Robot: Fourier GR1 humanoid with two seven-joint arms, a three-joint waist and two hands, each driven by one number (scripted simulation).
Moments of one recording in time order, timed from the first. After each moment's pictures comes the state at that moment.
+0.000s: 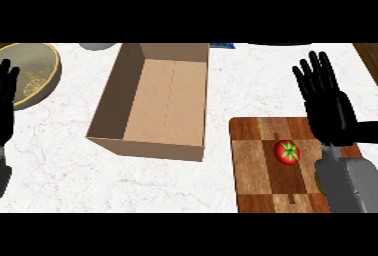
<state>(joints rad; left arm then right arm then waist) -0.25 0.57 0.02 -1.49 0.42 0.36 -0.03 -0.31 -0.22 -0.04 -1.46 -0.46 0.05 -0.14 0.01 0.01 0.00</state>
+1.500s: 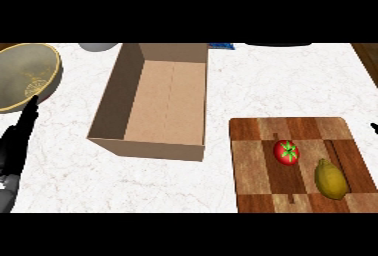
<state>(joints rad) -0.12 0.63 -0.15 -1.30 0.12 0.34 0.05 -0.03 -0.89 0.01 -1.10 0.23 0.30 -0.87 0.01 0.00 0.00</state>
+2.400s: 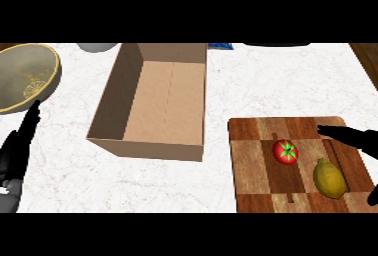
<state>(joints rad) -0.08 0.56 -0.09 -1.32 0.03 0.30 0.04 -0.21 -0.82 0.20 -1.16 0.59 0.43 -0.62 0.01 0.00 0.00</state>
